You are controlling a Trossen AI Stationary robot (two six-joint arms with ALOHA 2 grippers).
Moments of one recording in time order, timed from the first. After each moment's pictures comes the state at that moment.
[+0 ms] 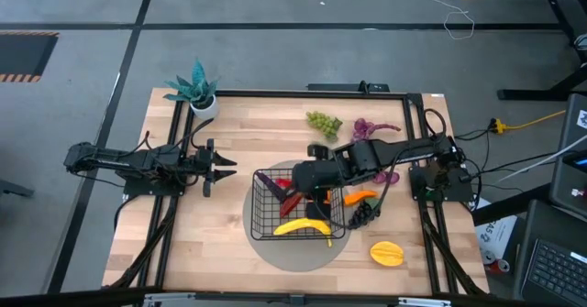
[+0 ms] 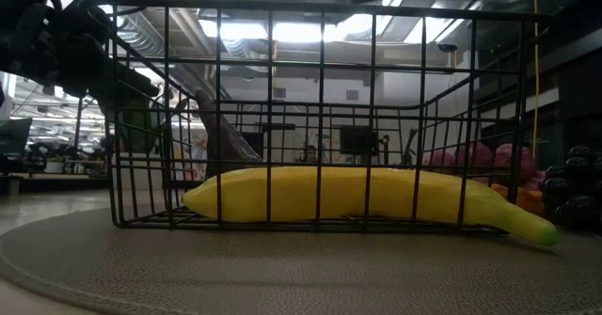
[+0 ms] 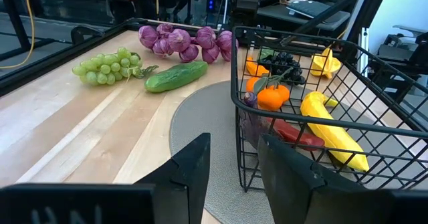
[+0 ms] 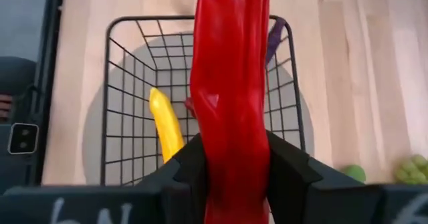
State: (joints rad) left arm -0.06 0.14 0.01 0.04 -0.17 -0.15; right arm 0.27 1.92 2.12 -1.23 0.16 0.21
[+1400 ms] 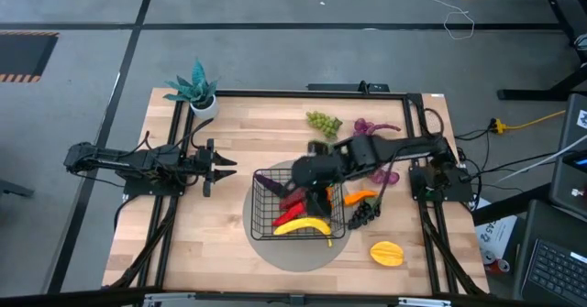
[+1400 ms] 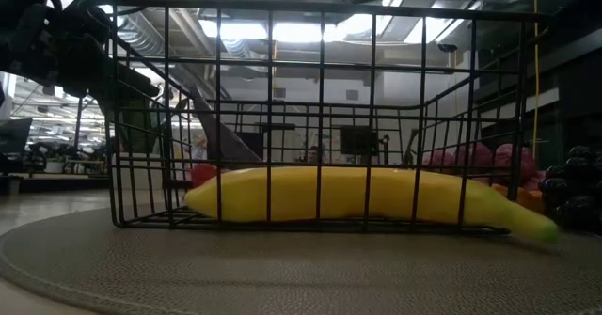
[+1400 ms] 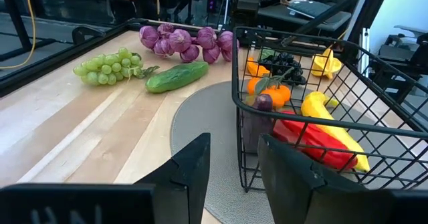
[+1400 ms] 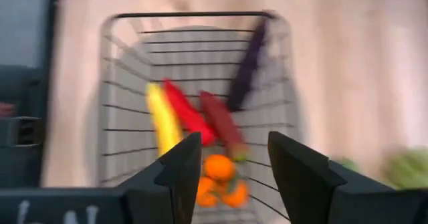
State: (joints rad) left arm -0.06 0.14 0.01 0.04 -0.17 -0.15; right arm 0.24 1.97 2.27 -1.37 0.17 0.21
